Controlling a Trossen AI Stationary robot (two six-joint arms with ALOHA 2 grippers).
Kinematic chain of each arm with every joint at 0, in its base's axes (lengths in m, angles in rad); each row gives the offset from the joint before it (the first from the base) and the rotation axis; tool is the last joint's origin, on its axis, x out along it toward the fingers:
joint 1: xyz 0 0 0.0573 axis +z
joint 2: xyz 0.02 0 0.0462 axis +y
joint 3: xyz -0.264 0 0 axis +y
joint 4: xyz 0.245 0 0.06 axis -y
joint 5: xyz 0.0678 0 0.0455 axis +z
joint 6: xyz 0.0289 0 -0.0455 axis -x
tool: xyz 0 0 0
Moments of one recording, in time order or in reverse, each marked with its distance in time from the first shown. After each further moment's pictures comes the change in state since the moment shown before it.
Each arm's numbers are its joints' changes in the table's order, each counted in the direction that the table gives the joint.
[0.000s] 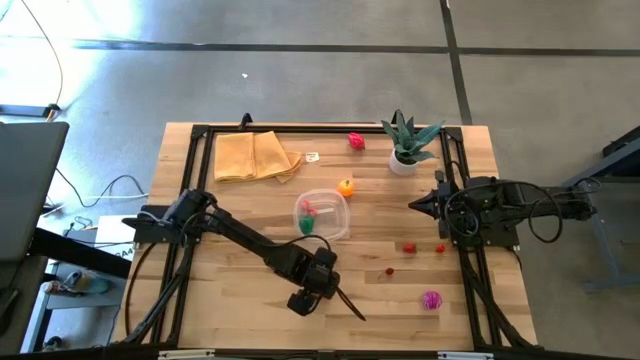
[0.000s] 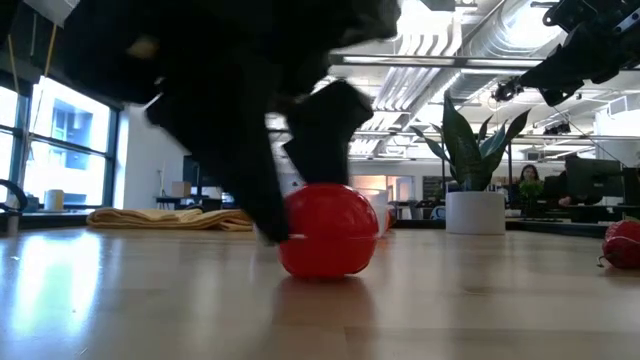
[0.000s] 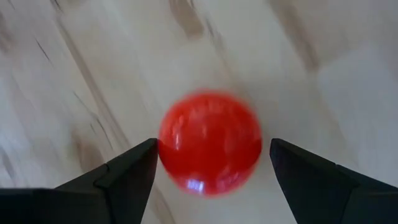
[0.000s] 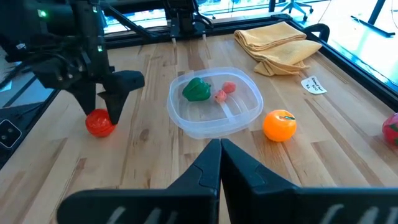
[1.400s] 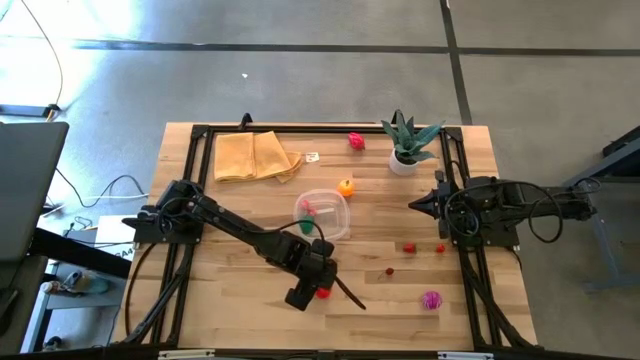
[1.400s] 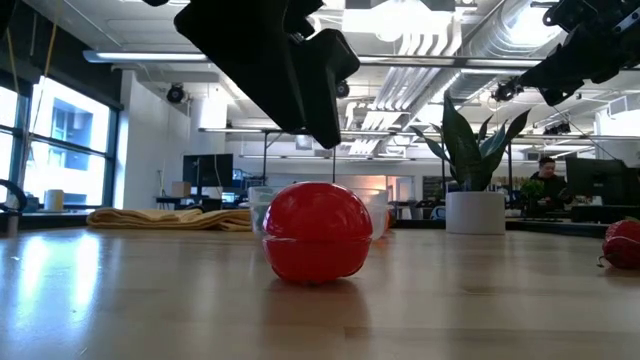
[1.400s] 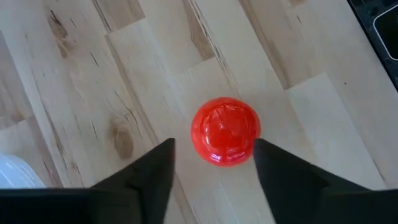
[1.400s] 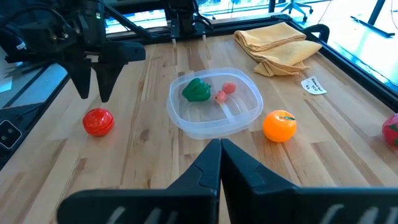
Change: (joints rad) left arm 0.026 -0.123 -0.004 -0.060 -0.041 0.058; right arm 0.000 -0.001 0.000 0.001 0.000 0.000
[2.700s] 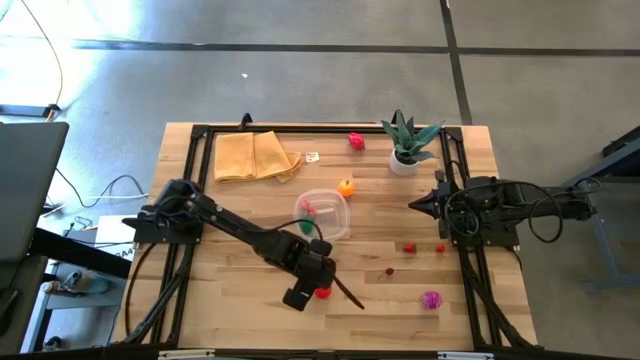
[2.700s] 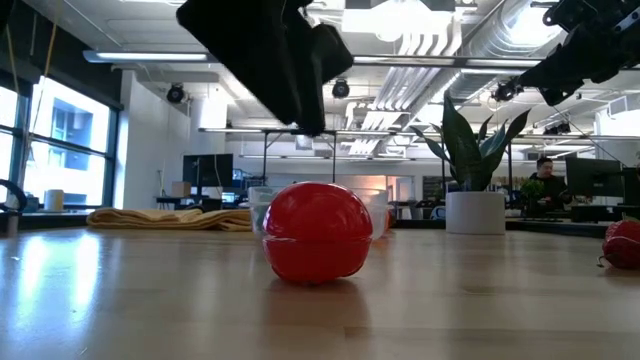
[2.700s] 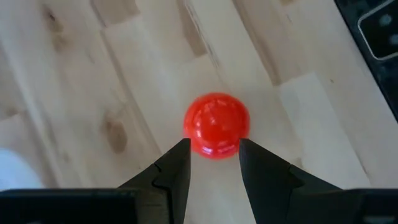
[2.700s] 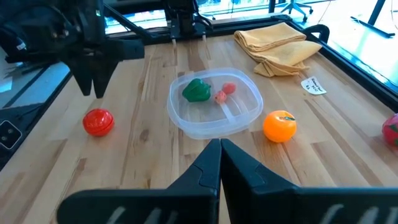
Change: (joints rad) left arm 0.000 -0.012 0.000 -0.026 -0.029 0.018; right arm 0.000 0.000 0.000 0.001 0.000 0.000
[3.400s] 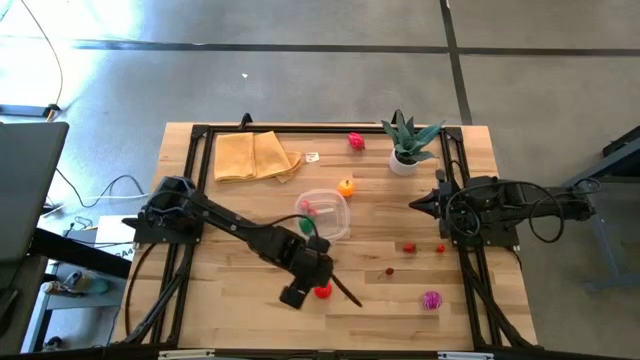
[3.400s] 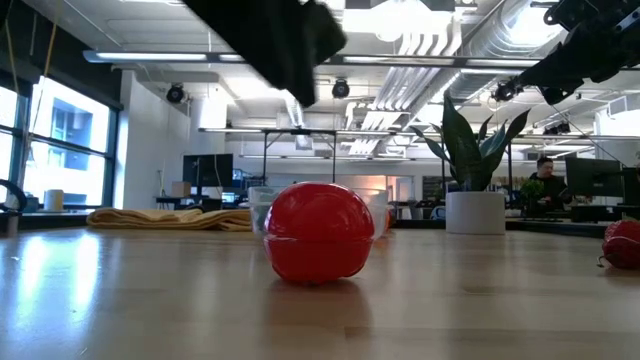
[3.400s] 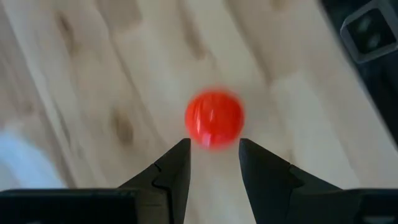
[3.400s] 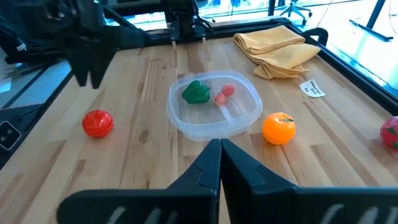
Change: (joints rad) left arm 0.000 -0.049 -0.001 -0.023 0.005 -0.009; right arm 0.000 -0.016 0.000 0.001 0.000 0.008
